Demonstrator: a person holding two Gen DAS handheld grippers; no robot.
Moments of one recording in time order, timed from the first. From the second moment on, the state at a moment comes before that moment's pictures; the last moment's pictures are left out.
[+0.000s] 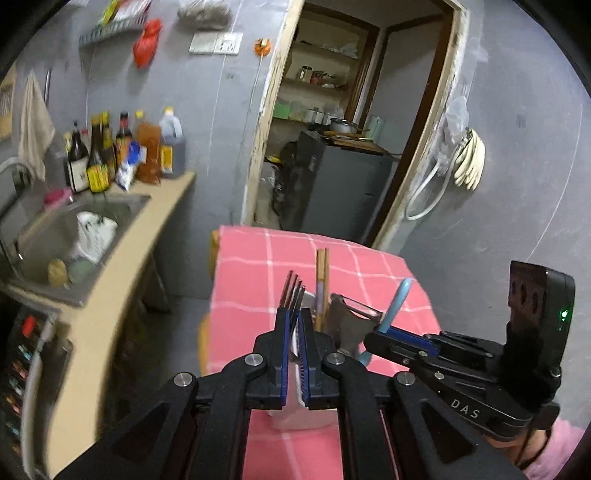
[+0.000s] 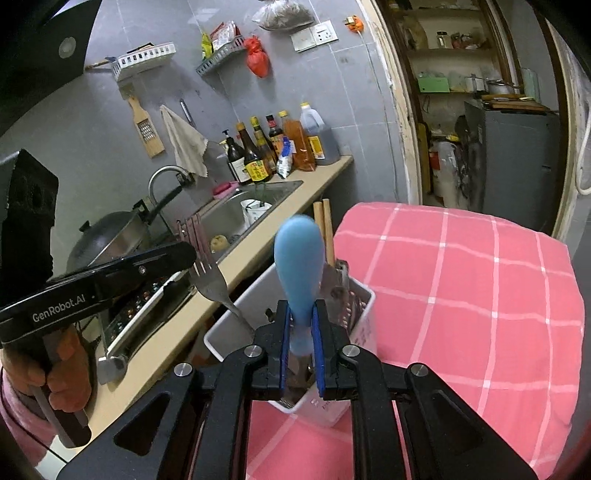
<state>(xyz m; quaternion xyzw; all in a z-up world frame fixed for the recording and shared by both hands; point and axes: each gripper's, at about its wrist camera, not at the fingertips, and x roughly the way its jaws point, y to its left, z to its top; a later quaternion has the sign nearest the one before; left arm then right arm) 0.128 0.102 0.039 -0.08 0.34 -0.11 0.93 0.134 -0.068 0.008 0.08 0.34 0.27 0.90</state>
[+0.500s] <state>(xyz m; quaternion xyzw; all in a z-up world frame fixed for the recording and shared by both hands) 0.093 0.106 0.047 -0.10 0.28 -0.15 0.94 0.069 -0.093 0.065 0.09 0.21 0.14 0.96</state>
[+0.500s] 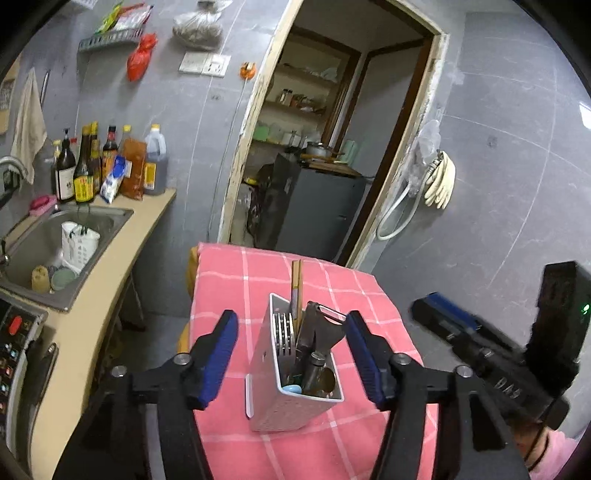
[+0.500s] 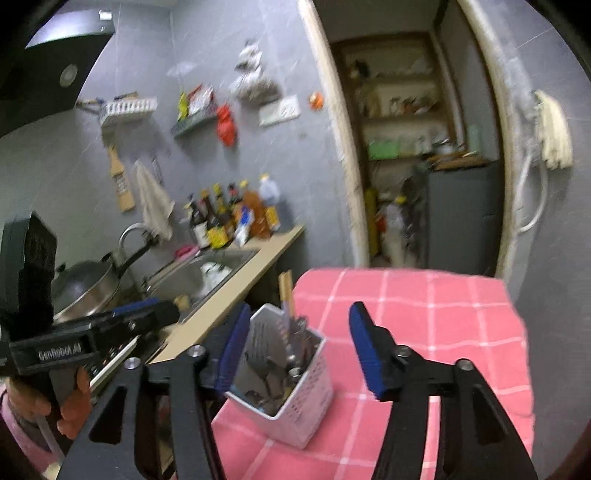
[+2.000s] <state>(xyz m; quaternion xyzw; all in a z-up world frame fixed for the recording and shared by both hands) -0.014 0.083 -0.001 -0.08 0.24 -0.10 0.96 -0.054 -0.158 0.033 0.07 0.20 0.01 0.98</state>
